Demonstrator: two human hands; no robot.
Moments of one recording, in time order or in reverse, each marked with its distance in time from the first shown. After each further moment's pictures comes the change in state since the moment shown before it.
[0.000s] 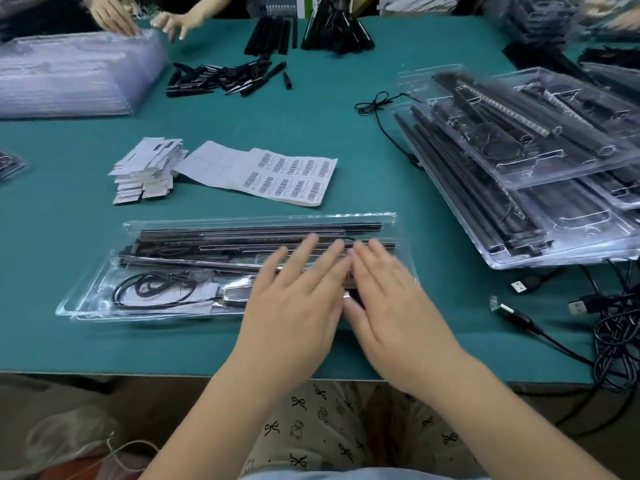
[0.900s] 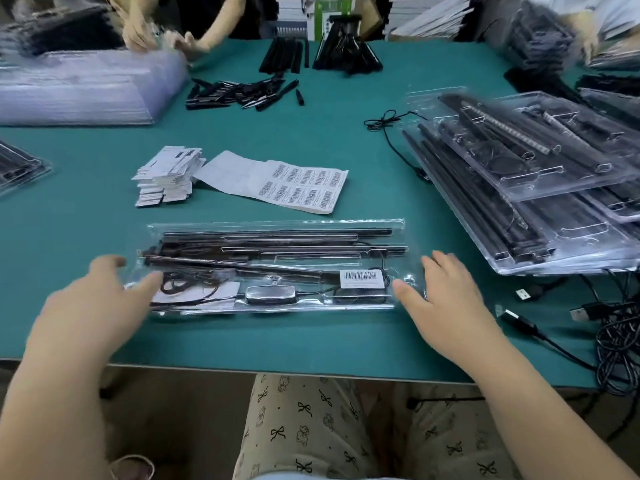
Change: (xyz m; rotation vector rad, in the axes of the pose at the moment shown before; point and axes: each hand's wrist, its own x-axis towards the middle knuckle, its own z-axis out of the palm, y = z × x) left_hand -0.060 -0.171 -0.031 -0.101 -0.152 -1.094; right_hand 0.003 0.041 -0.003 0.139 -0.013 0.464
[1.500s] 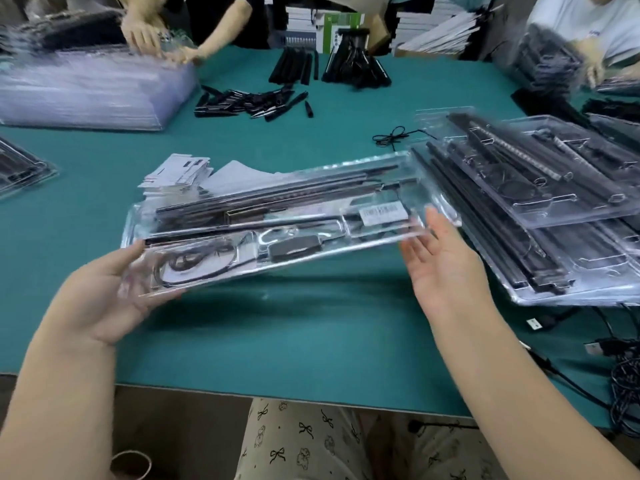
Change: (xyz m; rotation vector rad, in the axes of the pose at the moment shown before) left_hand 0.026 0.021 -0.003 -1.556 -0.492 -0.198; right_hand 0.055 -0.045 -0.020 1.877 0.190 0.293
